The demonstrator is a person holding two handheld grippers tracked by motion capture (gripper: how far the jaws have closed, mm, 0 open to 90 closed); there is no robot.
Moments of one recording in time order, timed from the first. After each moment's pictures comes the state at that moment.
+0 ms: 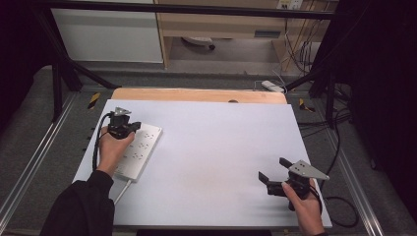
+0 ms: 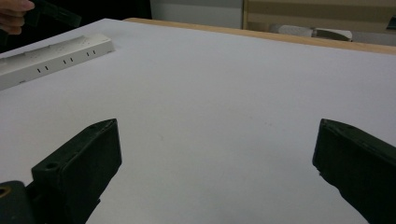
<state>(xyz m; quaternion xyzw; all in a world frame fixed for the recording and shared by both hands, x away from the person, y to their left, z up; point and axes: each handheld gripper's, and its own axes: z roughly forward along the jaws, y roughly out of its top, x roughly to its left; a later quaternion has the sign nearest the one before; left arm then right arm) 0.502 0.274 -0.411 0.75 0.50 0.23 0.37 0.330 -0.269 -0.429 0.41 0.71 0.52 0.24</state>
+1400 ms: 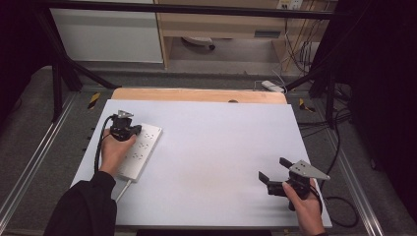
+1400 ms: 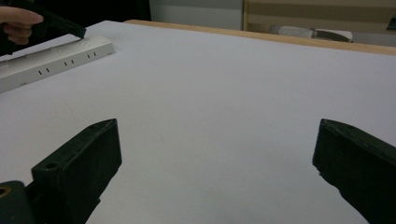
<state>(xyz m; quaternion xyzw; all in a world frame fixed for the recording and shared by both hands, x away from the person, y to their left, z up) 0.506 0.272 -0.426 0.76 0.50 0.23 0.35 0.330 -0.270 -0.428 0.41 0.71 0.52 0.24</state>
